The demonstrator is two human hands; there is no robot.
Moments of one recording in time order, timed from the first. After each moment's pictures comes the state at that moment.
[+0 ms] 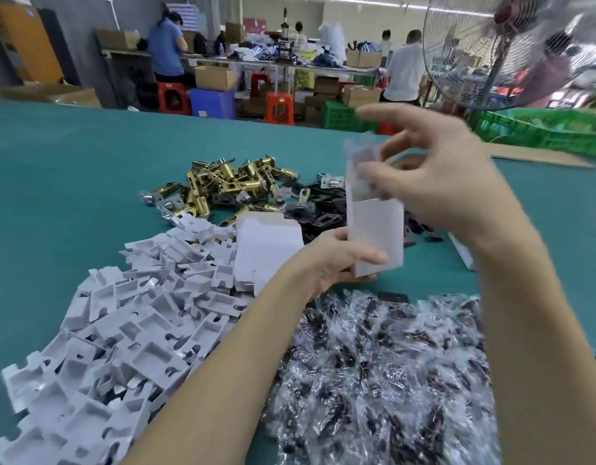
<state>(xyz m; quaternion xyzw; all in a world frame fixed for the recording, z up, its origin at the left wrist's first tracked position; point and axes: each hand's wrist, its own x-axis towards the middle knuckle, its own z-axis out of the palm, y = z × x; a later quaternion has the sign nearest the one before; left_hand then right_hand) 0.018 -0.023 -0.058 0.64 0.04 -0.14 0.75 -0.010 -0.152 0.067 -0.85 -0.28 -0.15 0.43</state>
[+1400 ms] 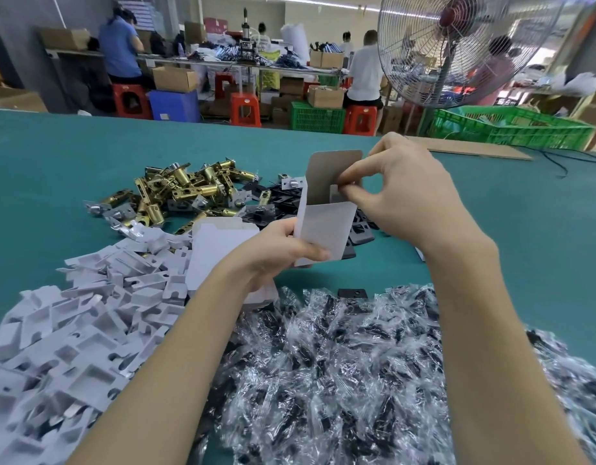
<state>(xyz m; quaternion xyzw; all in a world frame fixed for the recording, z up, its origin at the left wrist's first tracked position) 0.012 -0.002 -0.044 0.73 -0.04 -0.12 0.67 0.014 -0.187 0.047 -0.93 -0.22 -0.23 0.20</state>
